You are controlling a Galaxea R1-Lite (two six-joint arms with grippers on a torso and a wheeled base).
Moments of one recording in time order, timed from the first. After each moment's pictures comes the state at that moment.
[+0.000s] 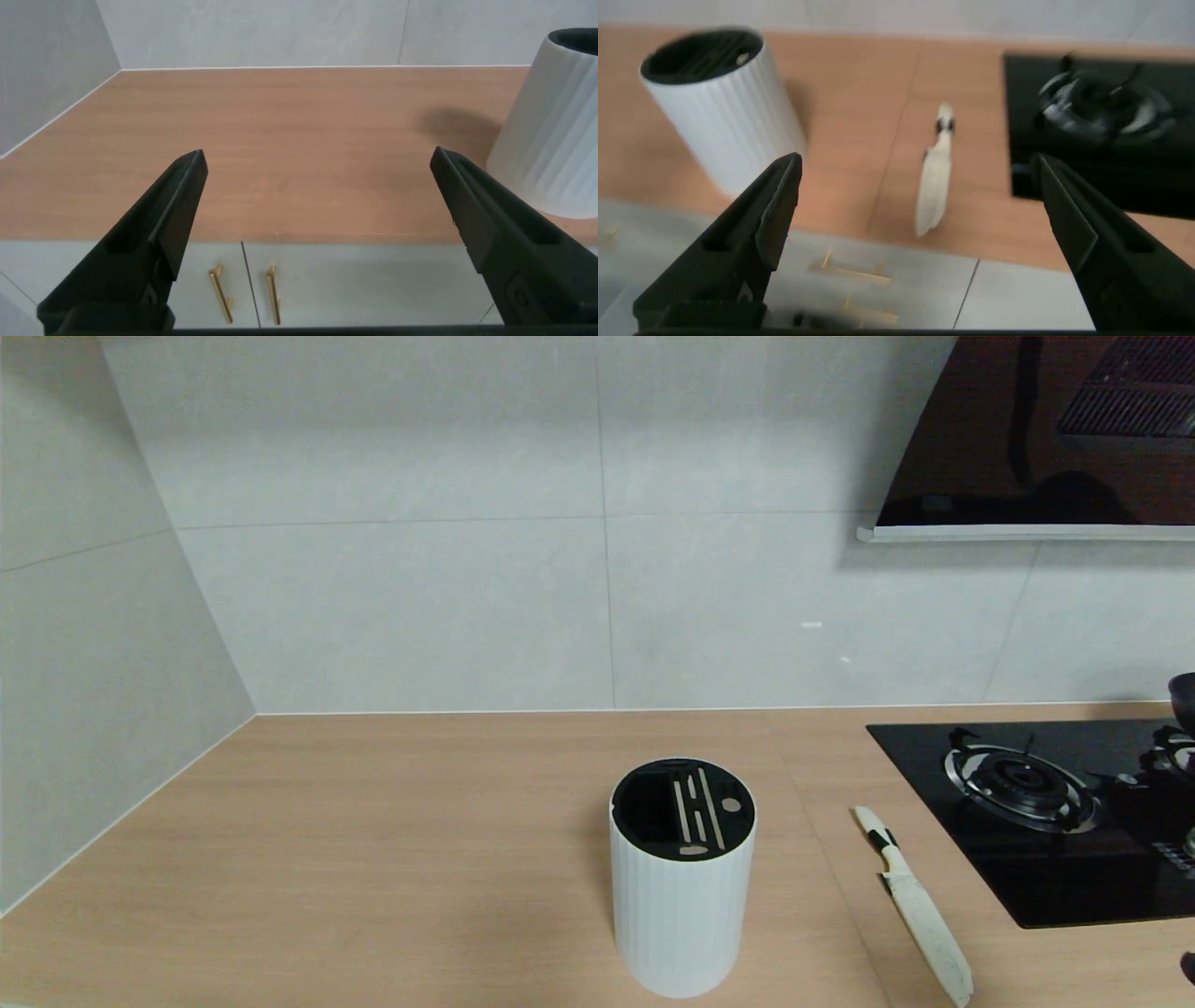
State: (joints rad) left arm 0.00 0.00 0.00 0.00 0.02 0.00; right arm 0.03 0.59 -0.32 -0.01 0.17 0.01
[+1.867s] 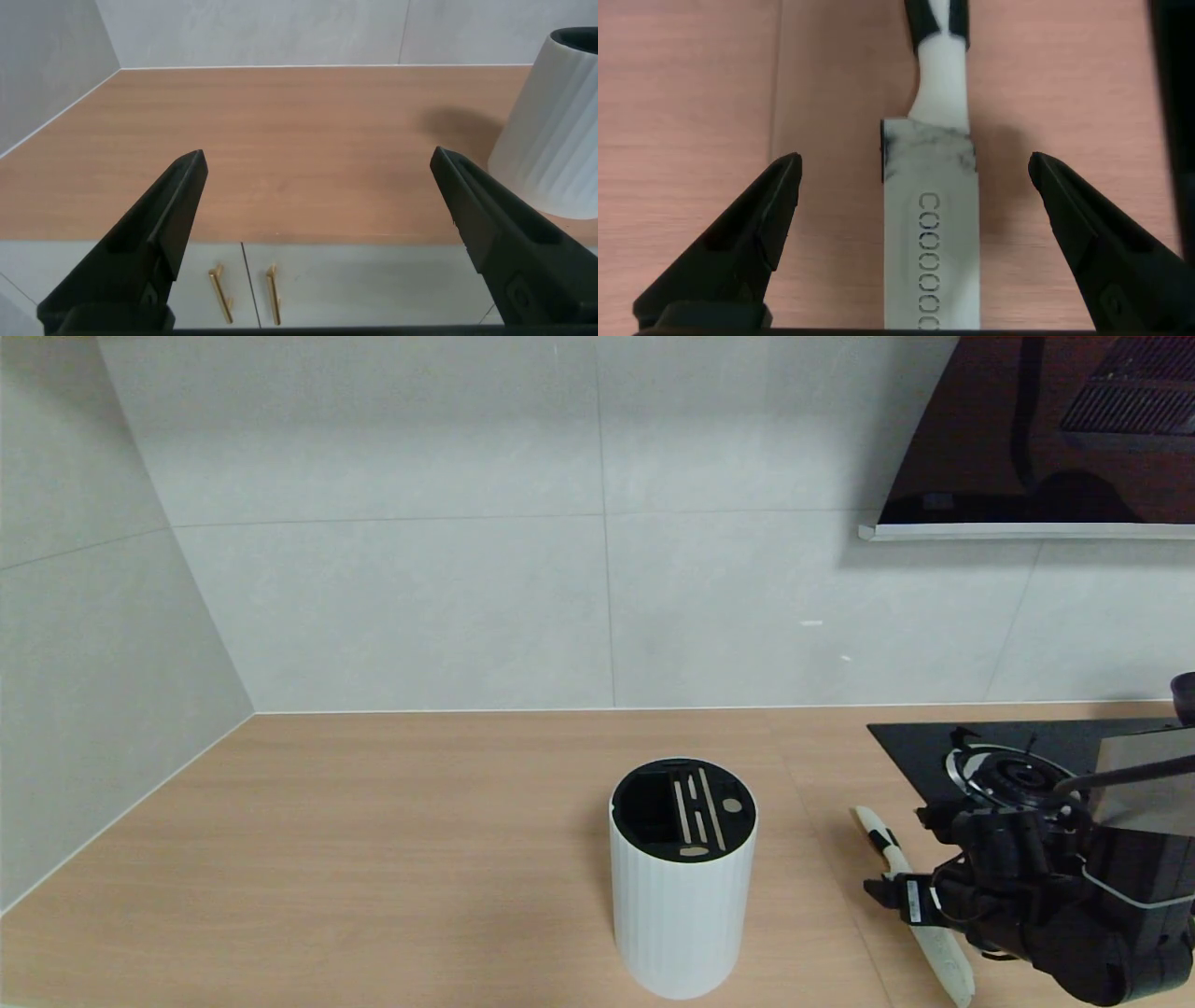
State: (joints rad) left arm 0.00 0.00 0.00 0.00 0.02 0.00; right arm 0.13 2.27 -0.44 -1.12 -0.09 0.12
